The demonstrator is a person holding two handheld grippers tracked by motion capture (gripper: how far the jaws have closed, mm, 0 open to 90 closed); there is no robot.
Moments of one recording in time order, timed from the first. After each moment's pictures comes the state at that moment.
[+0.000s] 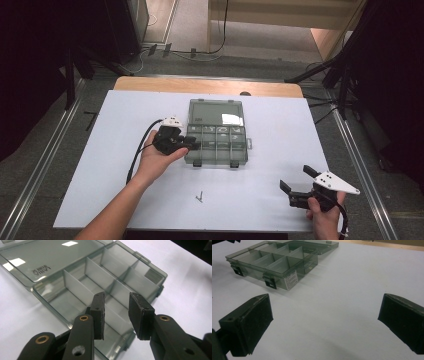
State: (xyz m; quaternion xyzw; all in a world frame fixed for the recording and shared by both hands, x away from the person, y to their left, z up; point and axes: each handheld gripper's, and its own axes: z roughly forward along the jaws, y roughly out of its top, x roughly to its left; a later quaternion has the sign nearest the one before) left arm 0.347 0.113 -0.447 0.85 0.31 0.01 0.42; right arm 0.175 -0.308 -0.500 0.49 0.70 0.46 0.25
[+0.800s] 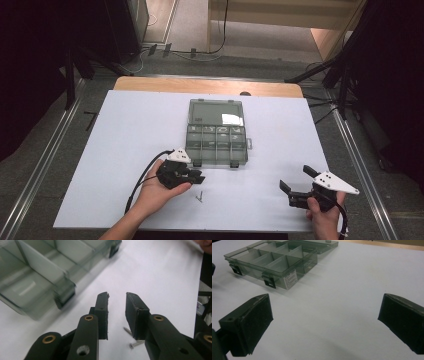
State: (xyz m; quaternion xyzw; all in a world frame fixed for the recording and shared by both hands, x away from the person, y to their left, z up) left arm 0.273 0.102 -0.481 0.89 0.27 -0.04 0.38; right arm 0.175 -0.307 -0.501 0.49 0.70 0.46 0.25
